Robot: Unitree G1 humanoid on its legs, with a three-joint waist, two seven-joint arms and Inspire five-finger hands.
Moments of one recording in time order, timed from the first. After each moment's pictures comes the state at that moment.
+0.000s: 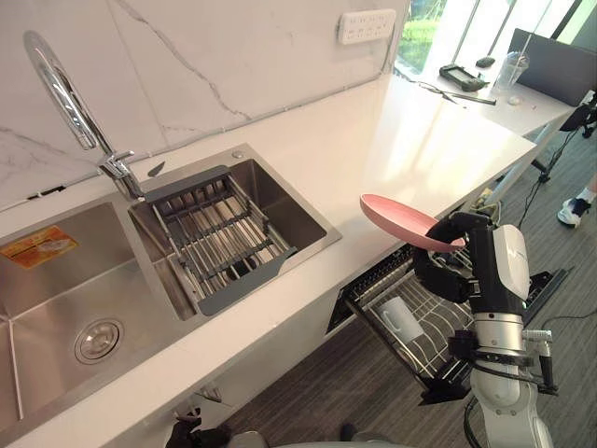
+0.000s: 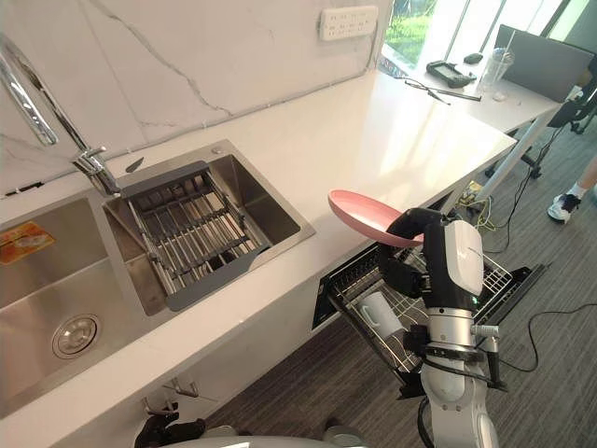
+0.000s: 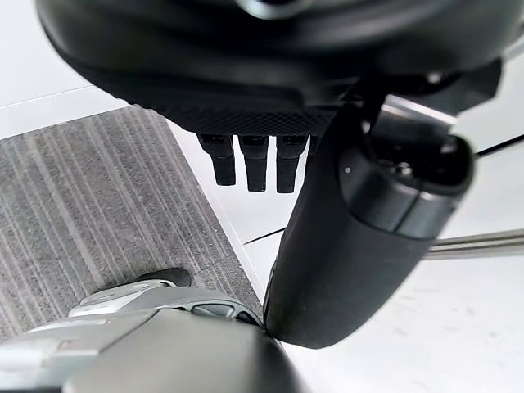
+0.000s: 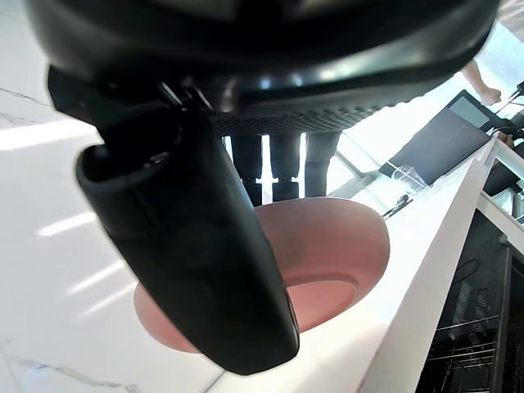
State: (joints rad) left arm 0.18 0.15 0.07 1.07 -0.08 -0.15 0.16; right arm 0.32 -0.19 -0.18 -0.40 -0.55 -0.19 -0.23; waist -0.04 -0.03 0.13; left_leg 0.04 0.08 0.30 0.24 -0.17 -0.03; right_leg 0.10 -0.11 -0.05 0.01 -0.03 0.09
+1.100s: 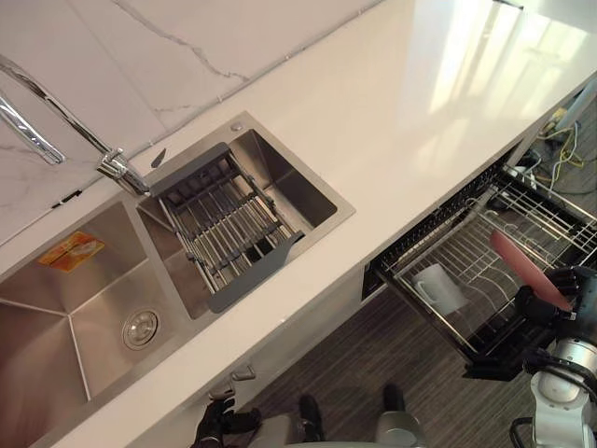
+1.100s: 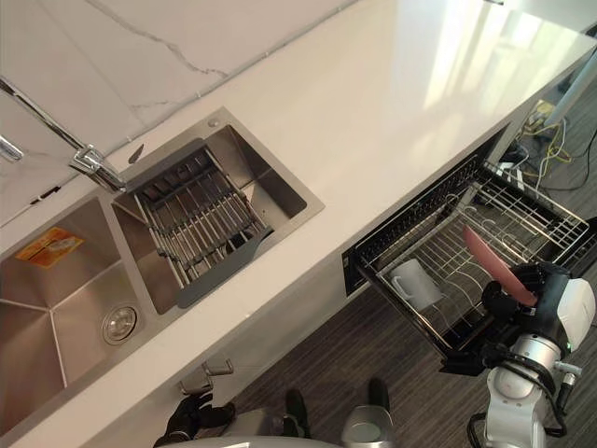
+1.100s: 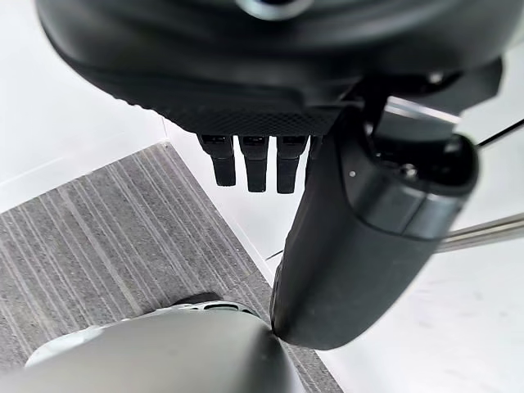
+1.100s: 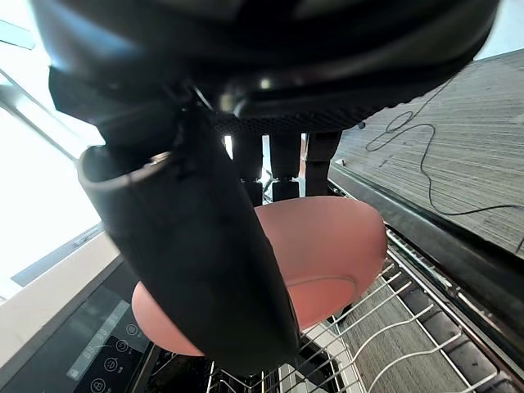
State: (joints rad) left arm 0.14 0.08 -0.01 1.03 -0.06 -0.18 0.12; right arm 0.12 -0.30 -0.55 0.13 -0.34 -0.09 -0.33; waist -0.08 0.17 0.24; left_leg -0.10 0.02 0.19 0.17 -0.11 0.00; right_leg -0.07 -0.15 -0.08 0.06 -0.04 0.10
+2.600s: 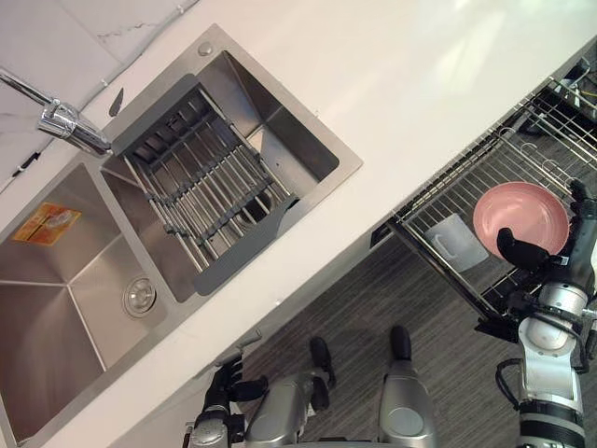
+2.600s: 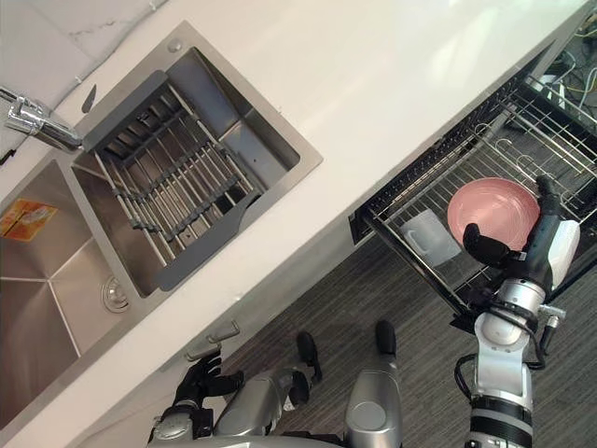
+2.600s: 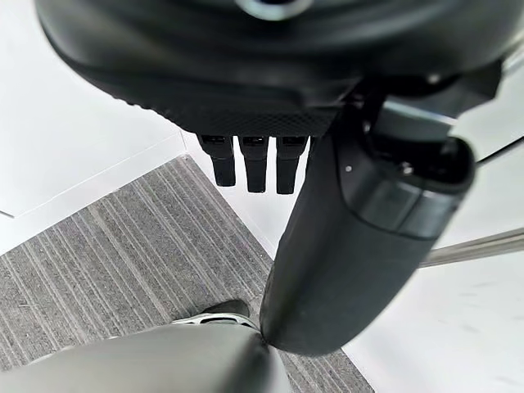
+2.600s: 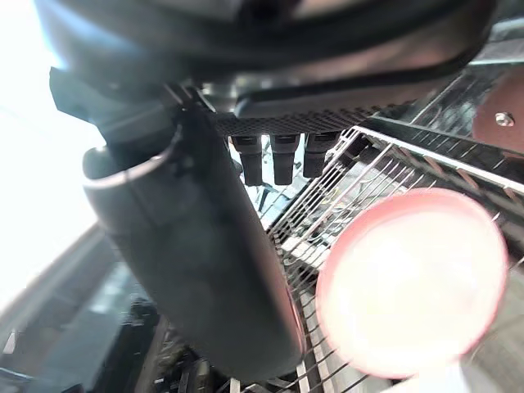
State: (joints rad) left arm 0.07 0.08 -0.03 0.99 -0.09 -0.20 0.11; right arm -0.02 -0.34 -0.44 0.09 -0.18 -0.13 -0.31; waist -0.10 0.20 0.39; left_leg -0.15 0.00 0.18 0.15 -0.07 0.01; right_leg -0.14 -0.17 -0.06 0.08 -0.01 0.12
